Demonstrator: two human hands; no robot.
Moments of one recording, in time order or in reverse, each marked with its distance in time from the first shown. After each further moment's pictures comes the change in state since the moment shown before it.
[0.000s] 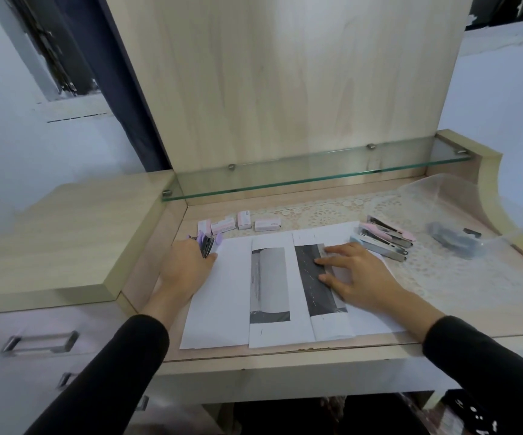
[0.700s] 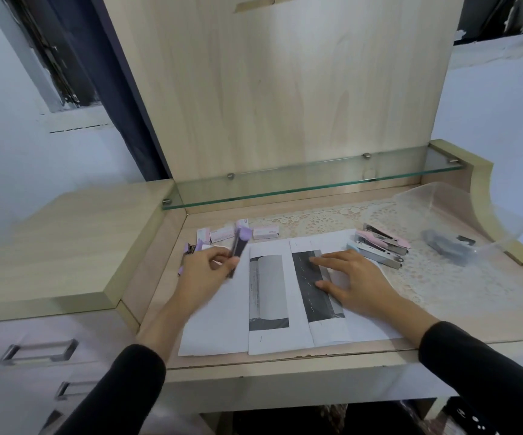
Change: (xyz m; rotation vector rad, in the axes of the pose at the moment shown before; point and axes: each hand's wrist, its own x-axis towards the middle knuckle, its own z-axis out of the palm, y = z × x) left_hand -0.035 0.034 -0.016 -0.728 -0.079 0.084; right_hand -0.001 0.001 -0.001 0.038 0.029 -0.011
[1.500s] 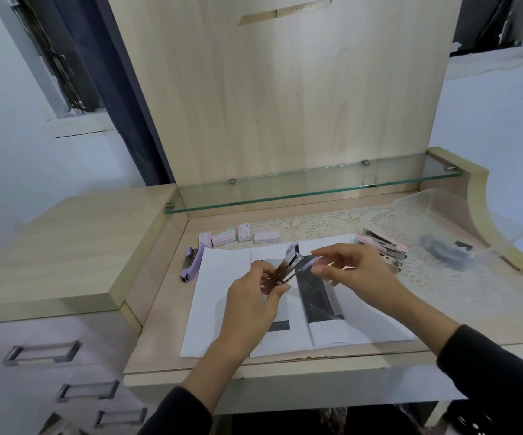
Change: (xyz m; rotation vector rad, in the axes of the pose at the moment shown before) left_hand -0.058 0.036 0.050 0.093 0.050 0.221; right_hand -0.004 -0.040 -0.041 0.753 0.039 0.137
